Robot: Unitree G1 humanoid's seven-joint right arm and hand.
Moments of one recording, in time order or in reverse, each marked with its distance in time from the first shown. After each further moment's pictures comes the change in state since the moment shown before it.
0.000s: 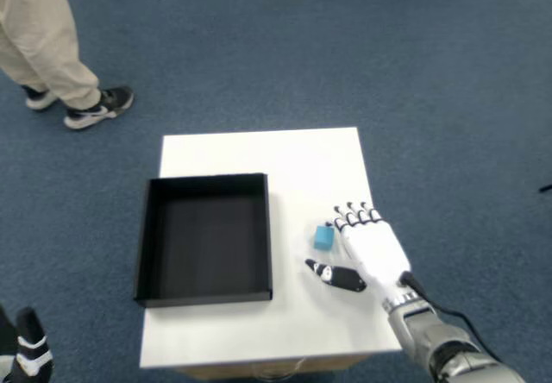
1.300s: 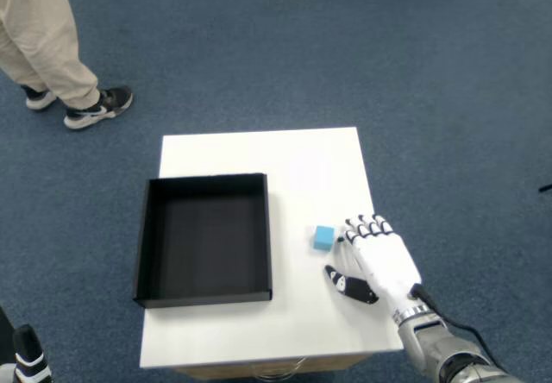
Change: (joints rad) arm 0.051 -0.022 -0.023 -0.001 0.000 -0.018 -0.017
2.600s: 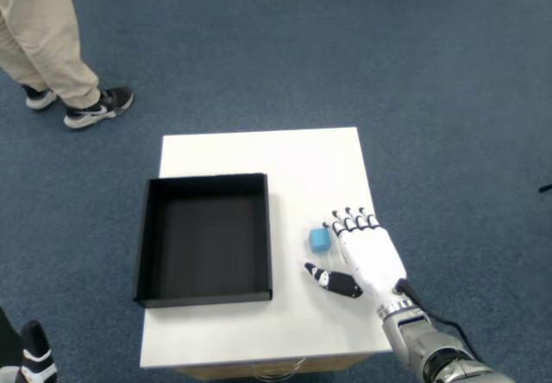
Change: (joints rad) arm -0.026 0.055 -0.008 -0.001 -0.003 0.037 -0.003
